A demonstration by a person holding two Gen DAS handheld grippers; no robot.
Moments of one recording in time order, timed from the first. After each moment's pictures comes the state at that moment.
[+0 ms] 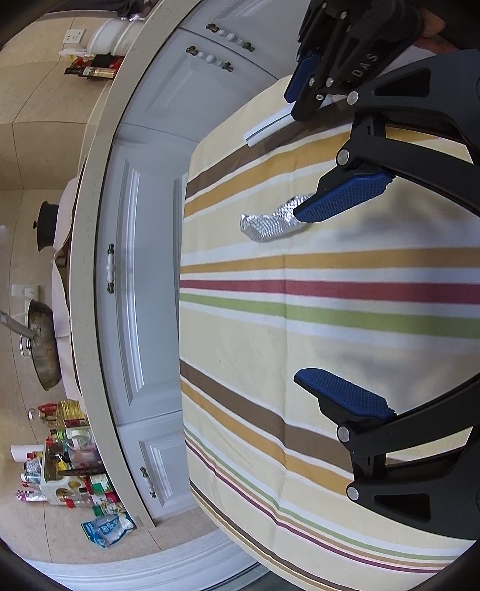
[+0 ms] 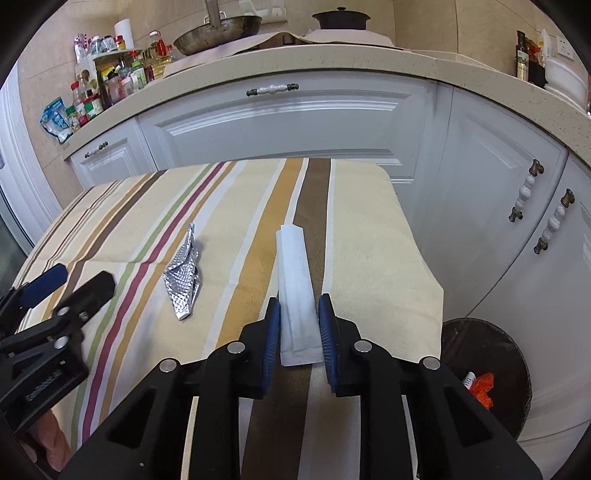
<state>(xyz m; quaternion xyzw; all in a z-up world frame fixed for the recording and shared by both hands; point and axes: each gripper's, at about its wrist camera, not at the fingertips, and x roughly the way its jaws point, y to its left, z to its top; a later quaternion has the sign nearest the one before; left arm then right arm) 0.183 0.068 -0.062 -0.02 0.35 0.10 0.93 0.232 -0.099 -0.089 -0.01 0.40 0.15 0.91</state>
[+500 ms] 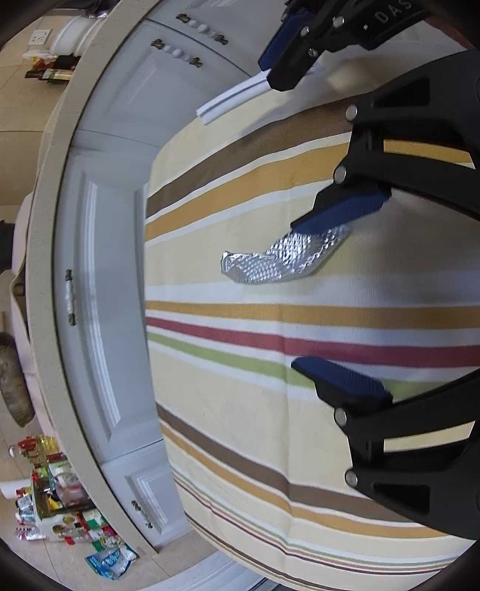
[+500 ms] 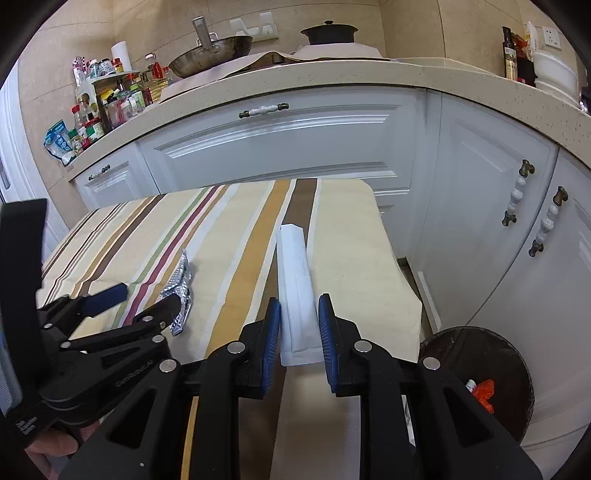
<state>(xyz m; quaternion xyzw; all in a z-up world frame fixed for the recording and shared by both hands) 0.230 0.038 -0.089 0.00 0.42 0.07 0.91 0.236 -0.122 -0.081 0.02 0.37 0.15 0.91</state>
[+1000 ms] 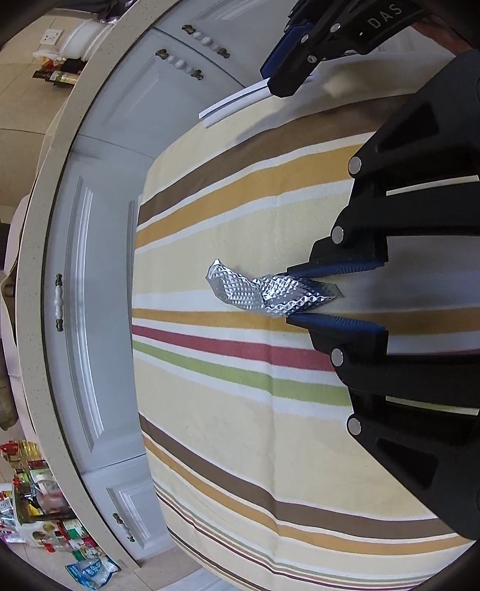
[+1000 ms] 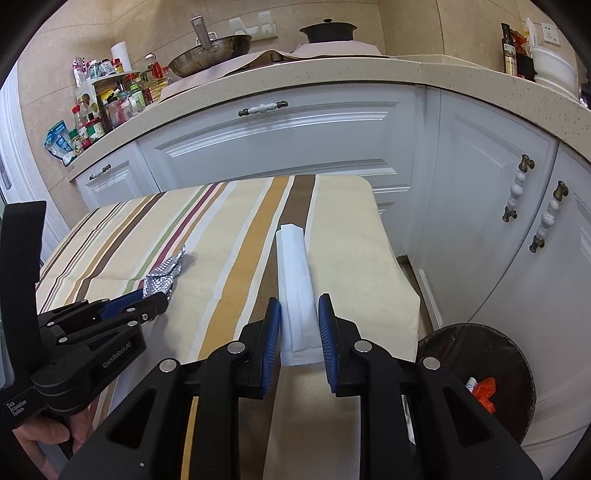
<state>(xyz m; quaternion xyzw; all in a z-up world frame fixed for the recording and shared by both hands) 0.225 0.050 -0.095 -0.03 0.43 0.05 0.90 0.235 -0.126 -0.085 0.02 0.38 0.16 0.91</state>
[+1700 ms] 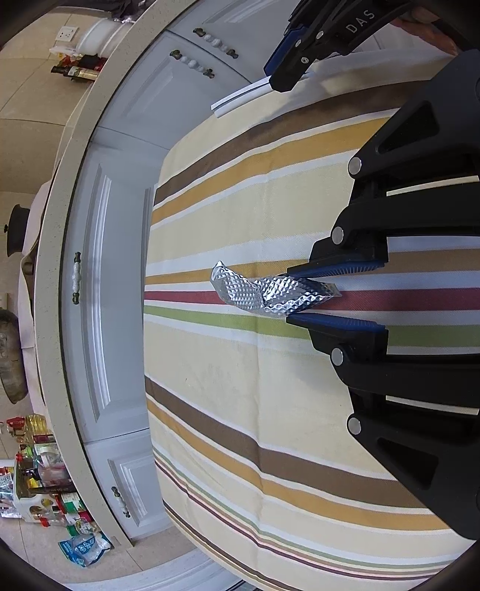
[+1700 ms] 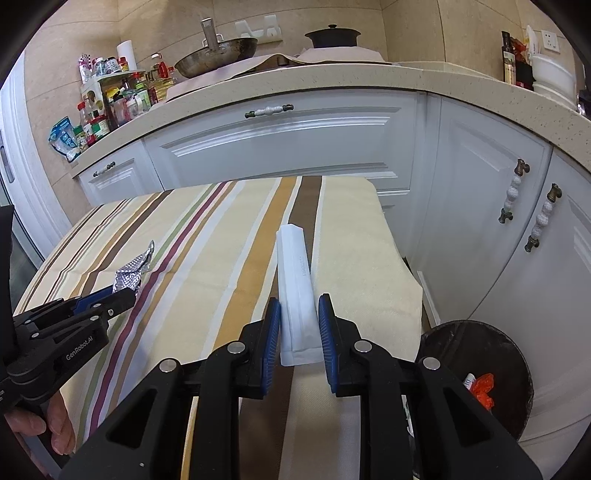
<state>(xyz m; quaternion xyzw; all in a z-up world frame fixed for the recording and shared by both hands) 0.189 0.077 -0.078 -0.04 0.40 0.07 0.91 0.218 -0.120 -0.080 0.01 0.37 0.16 0.92</state>
